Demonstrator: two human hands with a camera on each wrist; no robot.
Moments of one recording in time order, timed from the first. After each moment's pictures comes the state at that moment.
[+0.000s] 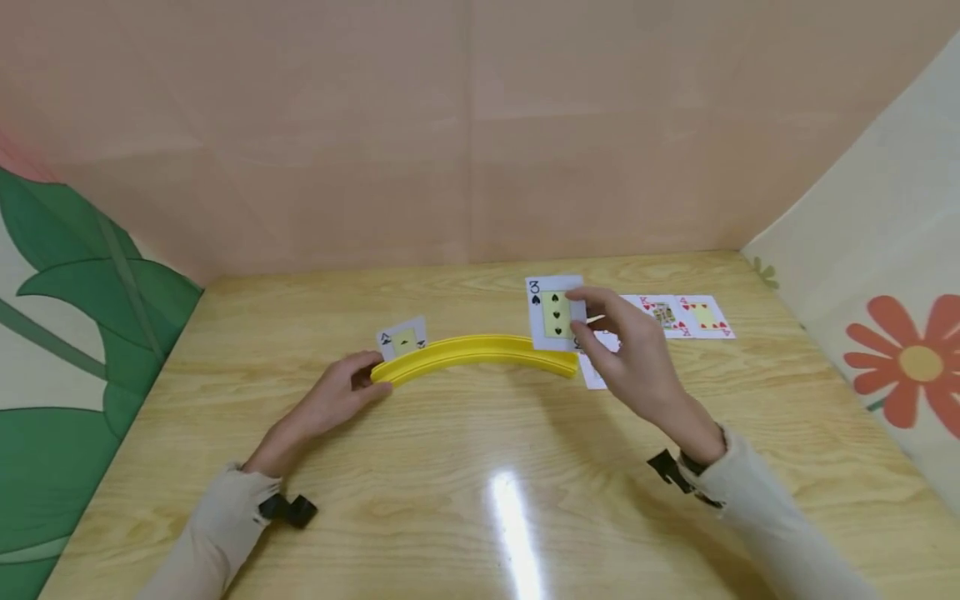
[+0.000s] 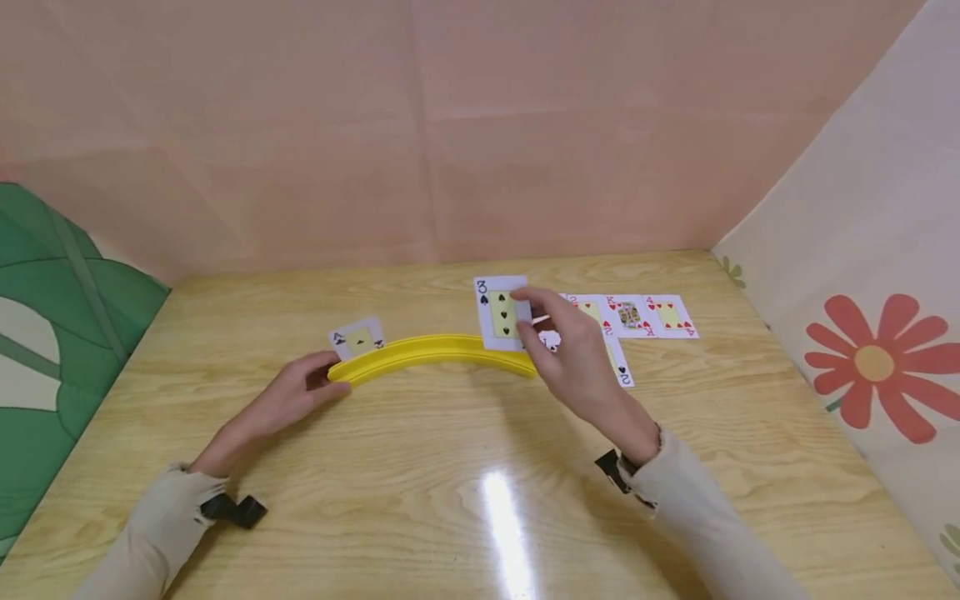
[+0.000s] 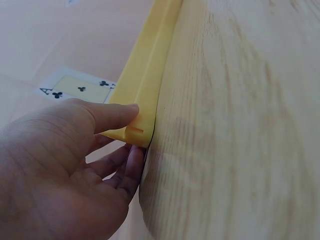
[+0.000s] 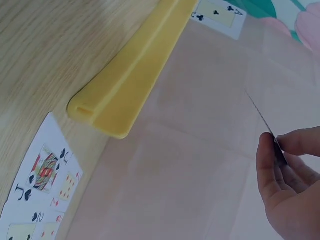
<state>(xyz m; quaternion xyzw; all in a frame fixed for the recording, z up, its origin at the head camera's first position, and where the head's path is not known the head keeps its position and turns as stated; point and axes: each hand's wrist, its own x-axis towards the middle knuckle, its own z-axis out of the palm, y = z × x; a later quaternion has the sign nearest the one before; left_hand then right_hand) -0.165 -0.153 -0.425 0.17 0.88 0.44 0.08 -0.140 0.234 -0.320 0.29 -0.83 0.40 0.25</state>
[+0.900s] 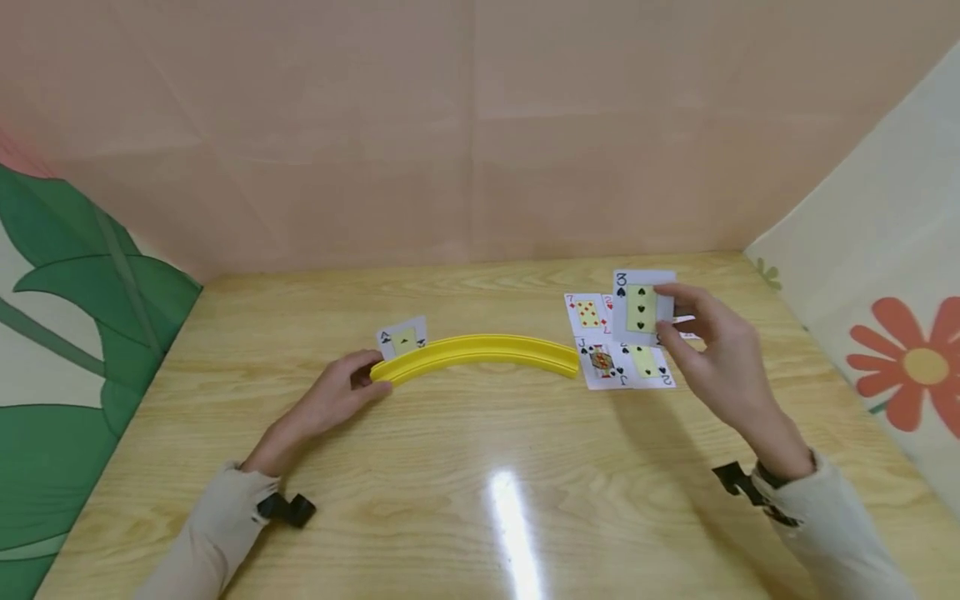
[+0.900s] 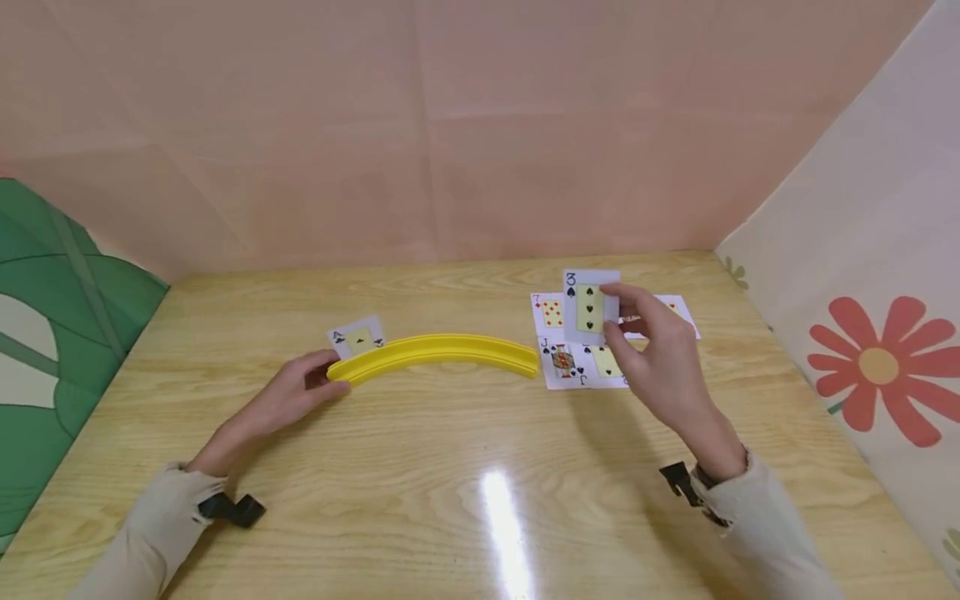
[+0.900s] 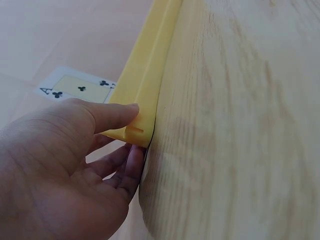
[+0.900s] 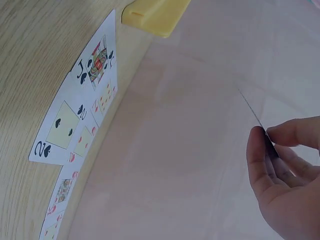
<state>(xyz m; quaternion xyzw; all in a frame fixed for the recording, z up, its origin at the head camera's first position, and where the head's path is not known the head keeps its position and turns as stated) -0.163 -0.153 -0.423 0.17 0.88 0.44 0.08 -0.130 0.309 -0.317 0.20 -0.86 0.37 0.28</state>
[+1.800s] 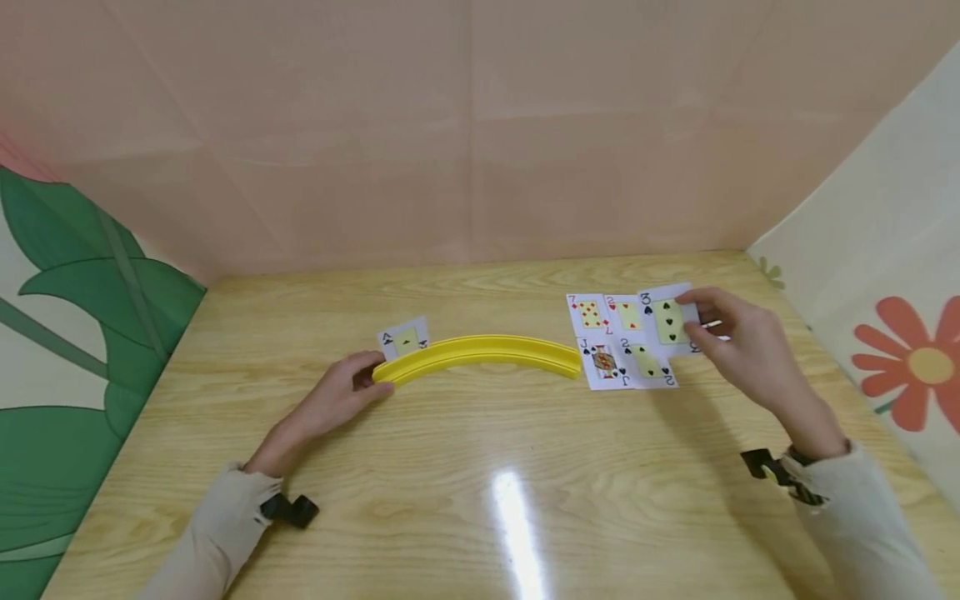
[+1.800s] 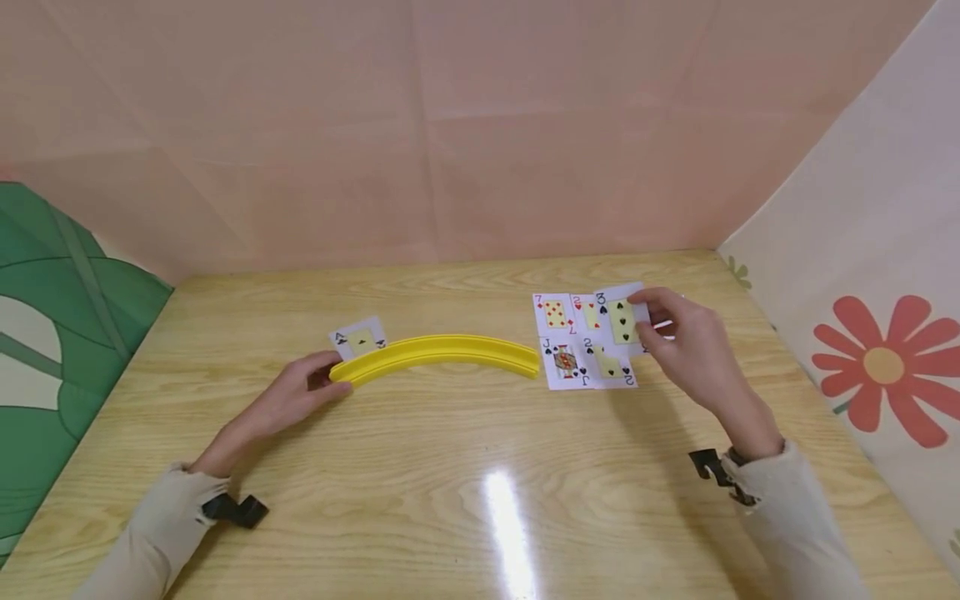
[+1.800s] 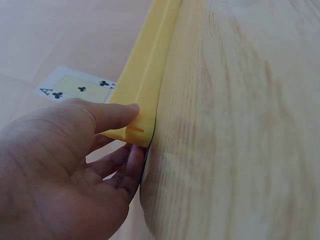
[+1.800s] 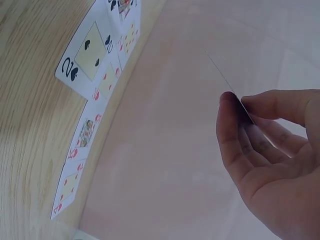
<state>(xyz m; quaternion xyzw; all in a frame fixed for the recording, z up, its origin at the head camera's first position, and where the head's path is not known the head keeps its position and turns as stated) -0.162 -0.155 -0.427 0.18 0.88 0.44 0.08 -0.149 0.357 -0.322 0.15 -0.93 0.29 0.17</state>
